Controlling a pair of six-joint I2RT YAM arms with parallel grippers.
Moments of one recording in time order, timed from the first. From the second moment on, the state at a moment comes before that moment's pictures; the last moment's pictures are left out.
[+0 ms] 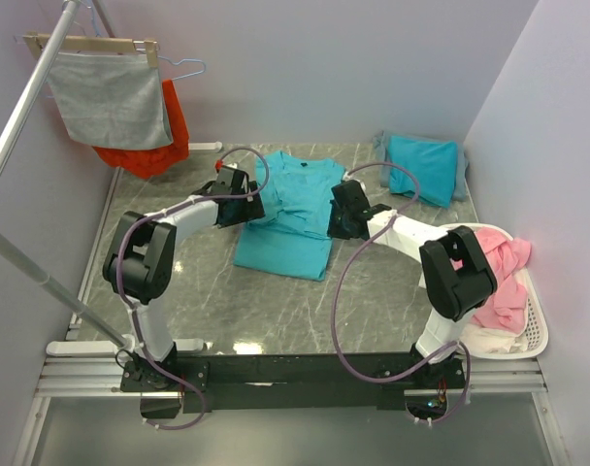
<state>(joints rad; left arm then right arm) -0.37 1.88 1.25 -0.24 -0.08 -0.56 0.48 1.74 1.09 -0.25 0.09 0.56</state>
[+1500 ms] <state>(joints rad) -0.33 1.98 1.30 -0.08 0.20 -0.49 0.45 1.95 1.26 -0.23 -0.10 0.56</state>
